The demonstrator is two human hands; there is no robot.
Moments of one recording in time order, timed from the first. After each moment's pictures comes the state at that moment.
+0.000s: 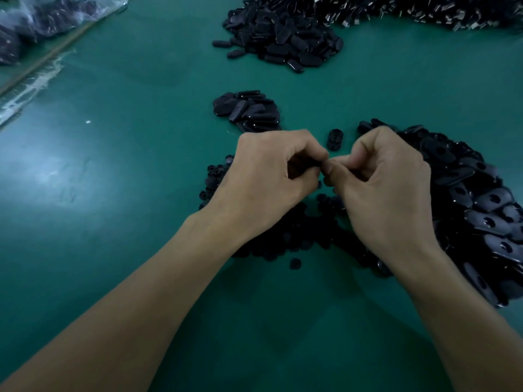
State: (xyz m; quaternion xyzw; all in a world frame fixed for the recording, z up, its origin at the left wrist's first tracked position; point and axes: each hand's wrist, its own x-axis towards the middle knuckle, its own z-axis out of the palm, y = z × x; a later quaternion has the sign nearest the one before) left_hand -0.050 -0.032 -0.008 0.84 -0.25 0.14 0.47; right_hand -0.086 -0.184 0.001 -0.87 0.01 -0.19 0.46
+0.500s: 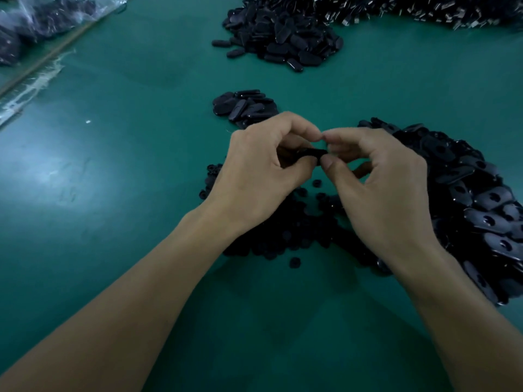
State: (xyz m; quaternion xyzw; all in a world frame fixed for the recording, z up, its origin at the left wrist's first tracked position) left_hand -0.046 -0.030 -0.007 0.82 -0.19 0.11 0.53; right_hand -0.081 -0.187 -0.005 -0.88 -0.07 -0.22 0.41
